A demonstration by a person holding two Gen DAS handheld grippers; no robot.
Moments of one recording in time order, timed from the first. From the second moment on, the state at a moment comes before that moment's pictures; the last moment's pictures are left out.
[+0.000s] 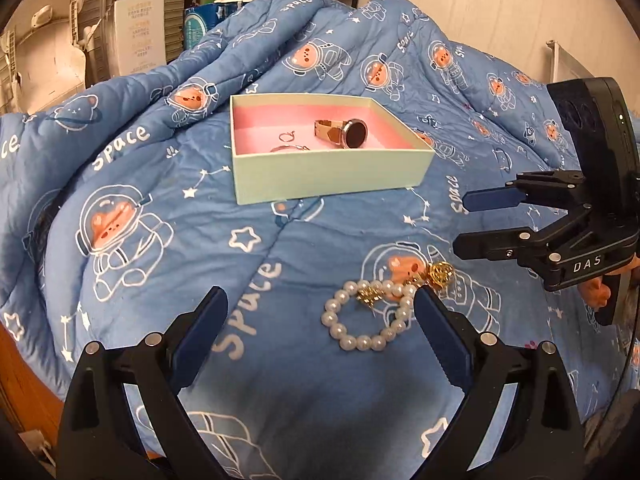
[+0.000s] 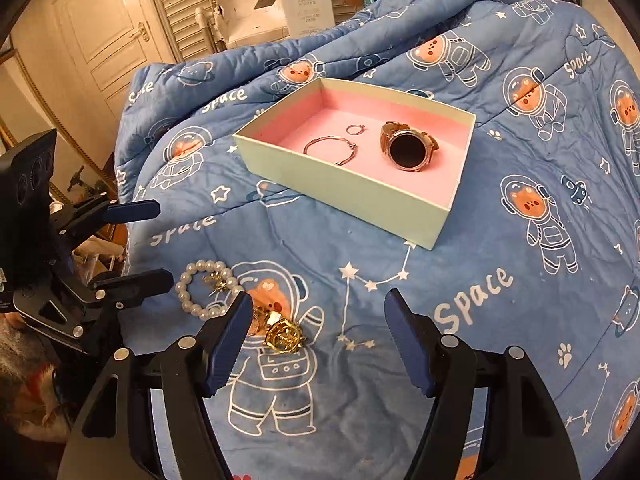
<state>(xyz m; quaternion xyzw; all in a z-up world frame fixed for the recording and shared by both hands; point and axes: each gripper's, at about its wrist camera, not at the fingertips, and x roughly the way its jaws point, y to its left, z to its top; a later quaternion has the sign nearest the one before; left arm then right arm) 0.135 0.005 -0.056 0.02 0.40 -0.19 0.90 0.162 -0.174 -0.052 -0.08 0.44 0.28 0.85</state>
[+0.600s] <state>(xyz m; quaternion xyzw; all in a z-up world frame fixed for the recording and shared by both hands) 0.123 -0.016 -0.084 0.05 0.40 -0.22 0.89 0.154 -0.149 -0.077 -0.21 0.42 0.38 0.80</state>
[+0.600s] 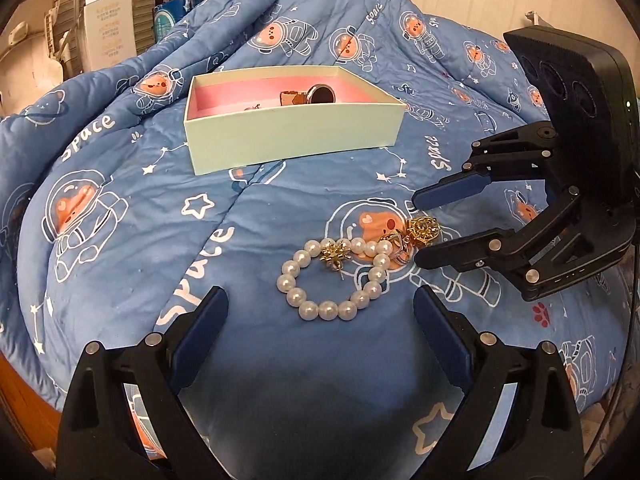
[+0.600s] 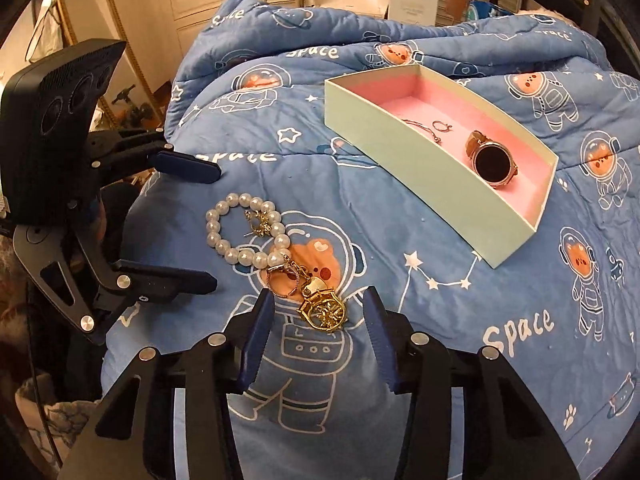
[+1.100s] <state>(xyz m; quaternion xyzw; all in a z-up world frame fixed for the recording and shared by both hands) 0.139 -0.022 -0.088 0.08 0.40 -0.24 0.88 0.162 -0.145 -0.082 -0.22 0.42 0.41 0.78</state>
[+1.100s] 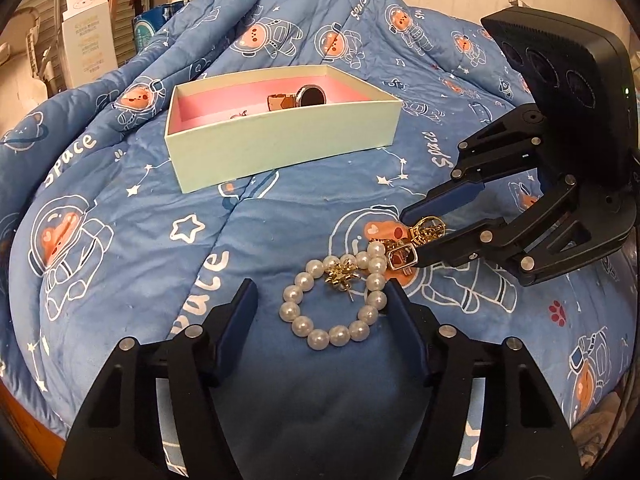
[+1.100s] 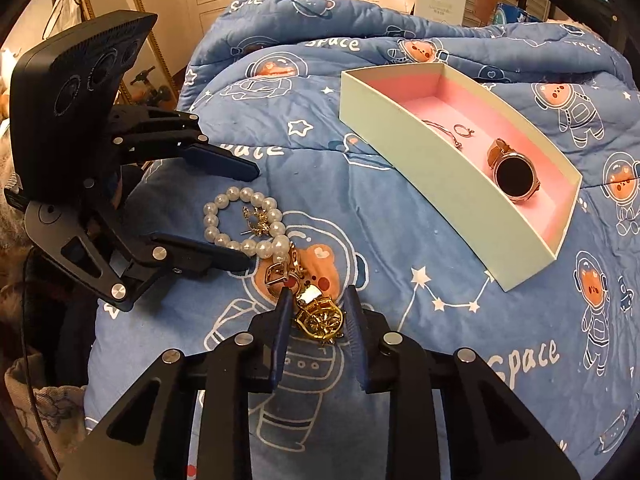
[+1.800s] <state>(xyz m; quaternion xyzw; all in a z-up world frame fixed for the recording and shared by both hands) 0.126 -0.020 -0.080 0.07 0.39 -0.25 0.88 0.162 -0.152 -0.079 -0.19 0.42 0.39 0.79</state>
